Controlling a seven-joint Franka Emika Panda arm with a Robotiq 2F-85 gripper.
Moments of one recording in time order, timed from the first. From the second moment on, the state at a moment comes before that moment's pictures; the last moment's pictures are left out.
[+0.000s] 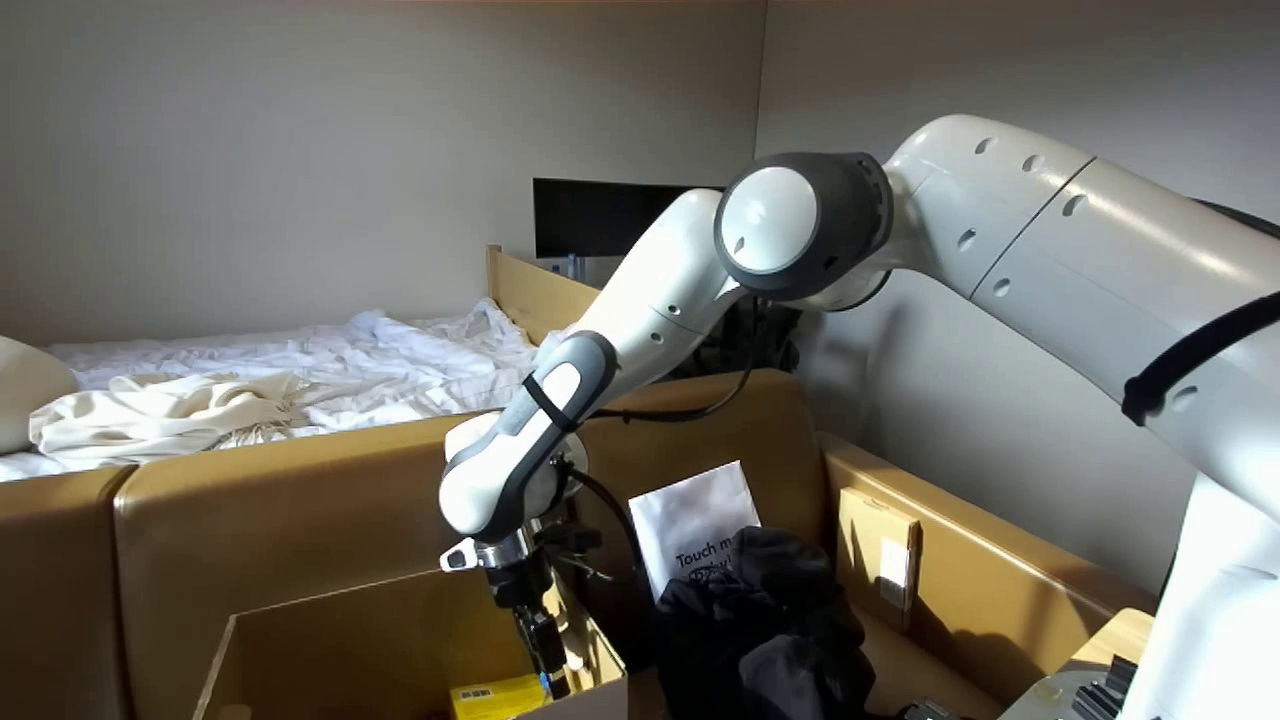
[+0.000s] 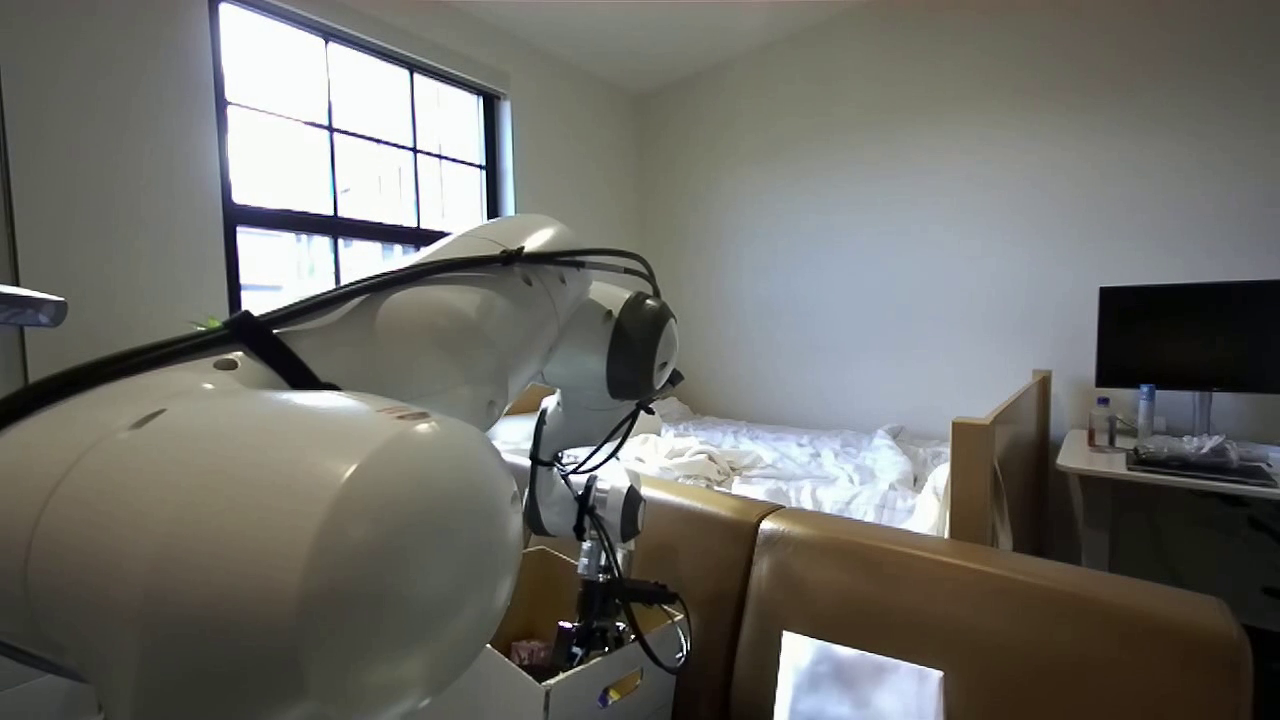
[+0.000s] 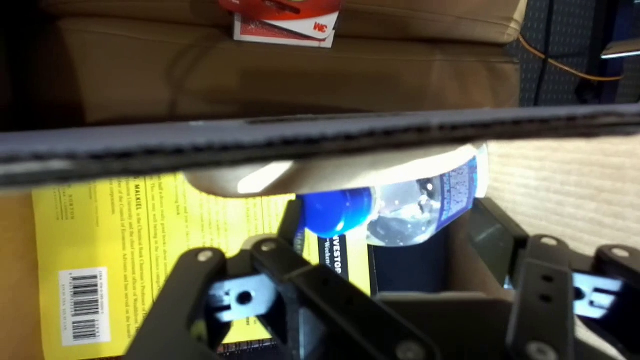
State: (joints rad) arm 0.27 1.07 0.25 -1.50 -0.17 2.12 -0.95
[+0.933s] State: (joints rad) arm 0.20 0.95 0.33 -1.56 -0.15 2.16 -0.96
